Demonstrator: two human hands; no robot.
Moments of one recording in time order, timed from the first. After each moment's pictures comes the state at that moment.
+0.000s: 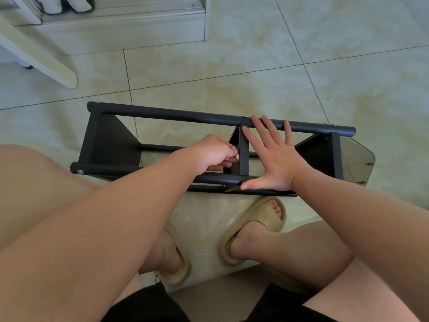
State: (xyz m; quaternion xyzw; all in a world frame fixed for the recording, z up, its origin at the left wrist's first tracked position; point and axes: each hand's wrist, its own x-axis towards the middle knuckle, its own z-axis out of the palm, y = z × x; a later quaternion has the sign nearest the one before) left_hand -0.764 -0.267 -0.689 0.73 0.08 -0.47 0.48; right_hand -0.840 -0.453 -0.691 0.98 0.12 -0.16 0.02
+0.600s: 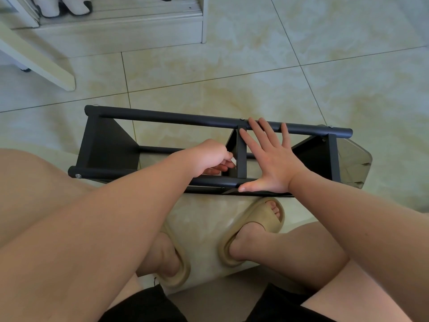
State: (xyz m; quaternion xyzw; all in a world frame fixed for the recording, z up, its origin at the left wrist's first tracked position) left_hand -0.765 -0.270 -0.687 0.73 0.10 -0.51 0.45; right_hand -0.843 -0.452 -0.694 0.98 0.12 -0.14 0.02
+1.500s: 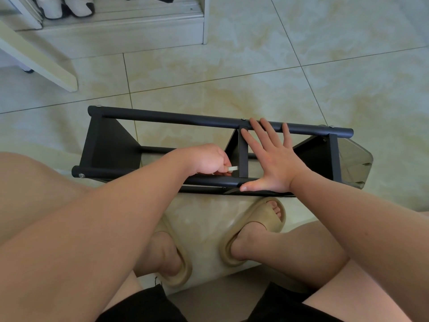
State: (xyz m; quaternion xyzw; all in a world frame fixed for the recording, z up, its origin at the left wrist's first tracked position) left_hand -0.762 -0.252 -0.680 0.81 -0.17 -0.50 0.27; right_hand -0.843 -0.451 -0.692 0.98 0.12 -0.15 0.02
